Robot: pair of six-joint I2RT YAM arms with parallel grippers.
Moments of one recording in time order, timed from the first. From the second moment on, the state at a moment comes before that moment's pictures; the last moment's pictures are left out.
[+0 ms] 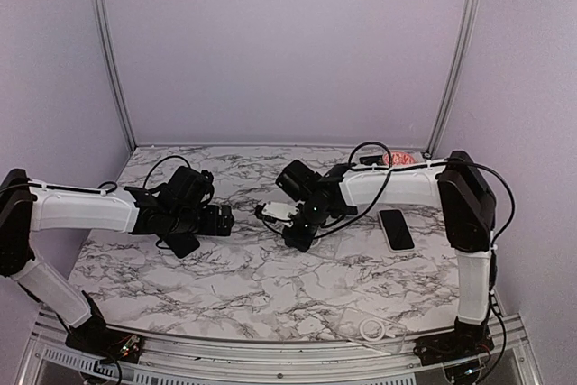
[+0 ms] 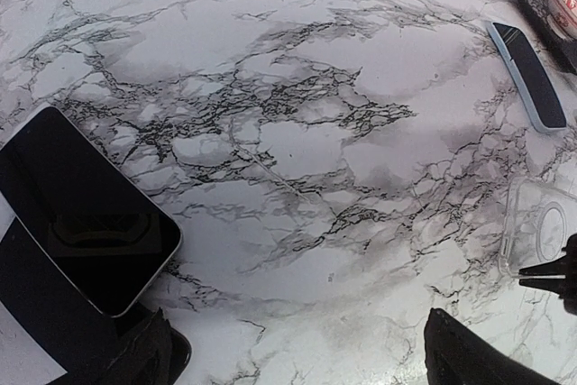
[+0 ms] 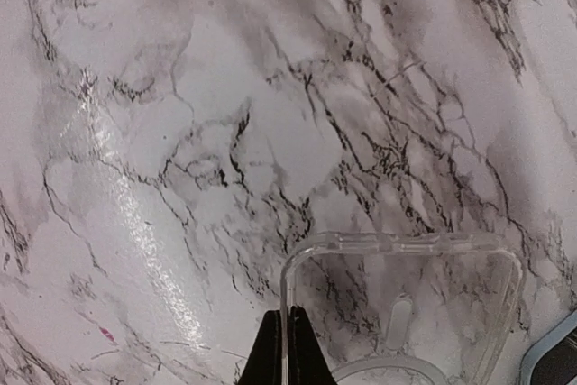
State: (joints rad) left arm -0.75 1.51 0.85 -0.19 -0.24 -0.54; right arm 0.89 2.06 1.52 -0.67 -0.10 -0.31
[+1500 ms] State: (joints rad) left arm -0.73 1.39 0.77 -0.18 -0.35 -0.51; right arm 1.12 1.75 1.20 -0.49 -0.15 -0.72
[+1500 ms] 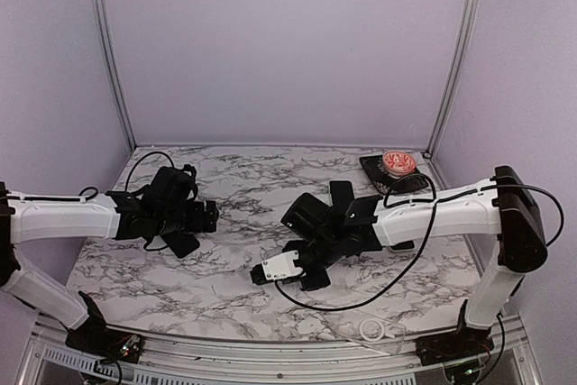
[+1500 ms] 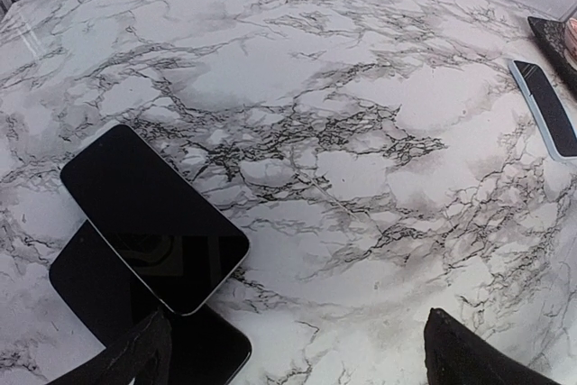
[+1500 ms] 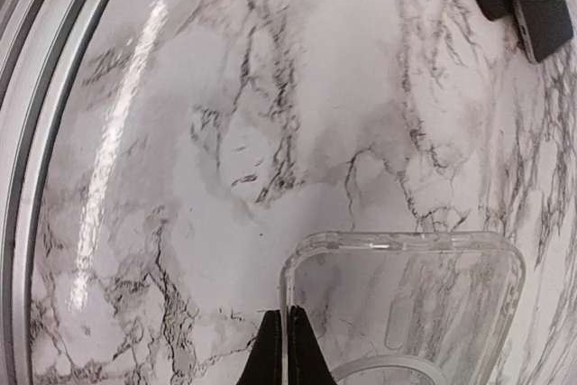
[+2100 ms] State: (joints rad) left arm -0.71 1.46 0.76 -0.17 -0.19 -0.52; right arm 1.26 1.88 1.24 -0.67 -0.02 -1.30
